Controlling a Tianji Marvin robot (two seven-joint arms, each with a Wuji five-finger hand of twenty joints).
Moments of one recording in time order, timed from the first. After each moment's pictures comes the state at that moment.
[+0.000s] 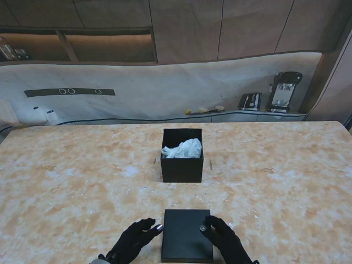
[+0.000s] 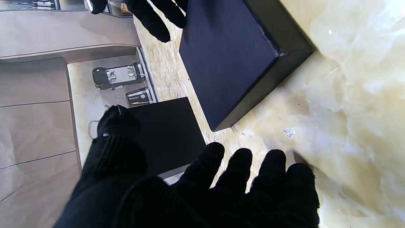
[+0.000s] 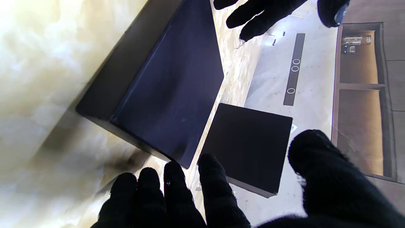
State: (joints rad) left arm 2.19 -1.15 -1.24 -2.07 0.08 0.23 0.10; right arm -2.20 -1.16 1.22 -2.01 -0.11 0.20 -0.17; left_hand 0.80 -0.07 -0.01 -0.04 0.41 0.49 0.09 0.36 0.30 0.46 0.26 0.30 0.19 0.43 0.29 0.36 0.11 0.31 0.11 0.28; right_hand 0.30 -0.24 0.60 -0.04 0.21 0.18 0.41 0.22 0.17 0.24 0.39 0.23 0.14 0.12 0.25 0.20 0.02 0.01 0.34 0.13
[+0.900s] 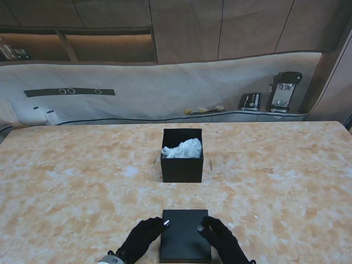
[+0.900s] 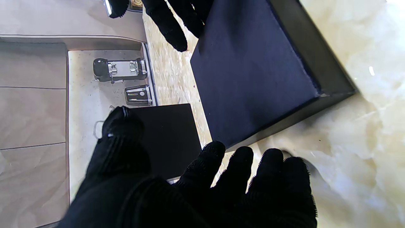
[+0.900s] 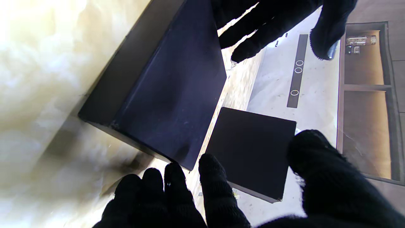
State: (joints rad) left arm 2.12 -1.18 -1.17 -2.04 -0.04 0.28 0.16; right arm -2.18 -1.17 1.19 -2.01 -0.10 0.24 -0.17; left_hand 0.83 -0.06 -0.01 -0.04 0.43 0.49 0.09 0.38 0.32 0.47 0.27 0.31 0.19 0.40 0.30 0.37 -0.06 0.27 0.59 0.34; right_hand 0.30 -0.24 0.62 -0.04 0.19 0.18 0.44 0.21 0.16 0.23 0.38 0.22 0.13 0.08 0.26 0.20 0.02 -0.05 0.30 0.16
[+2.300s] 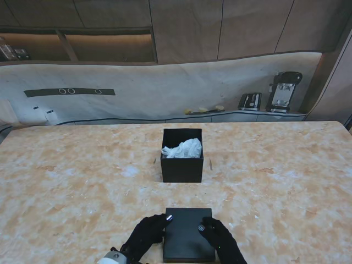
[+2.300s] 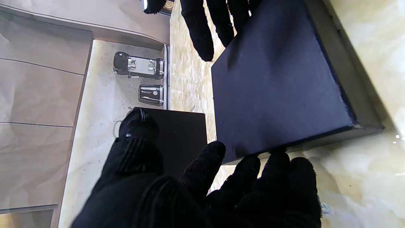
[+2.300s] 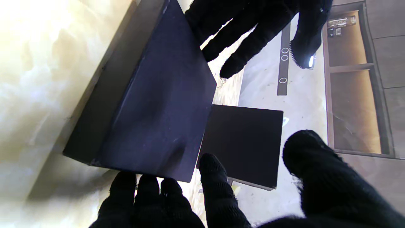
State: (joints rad) left arm 2.10 -1.19 -1.16 -2.05 -0.23 0.26 0.15; right arm -2.22 -1.18 1.18 -2.05 -0.01 0.20 -0.22; left_hand 0.94 -0.04 -0.01 -0.04 0.44 0.49 0.09 0.38 0.27 0.55 0.20 0.28 0.19 0.46 0.26 0.37 -0.04 0.34 0.57 0.31; right_hand 0.30 -0.24 0.67 -0.04 0.18 0.17 0.49 0.18 0.08 0.28 0.21 0.19 0.09 0.12 0.22 0.19 0.06 0.01 0.27 0.25
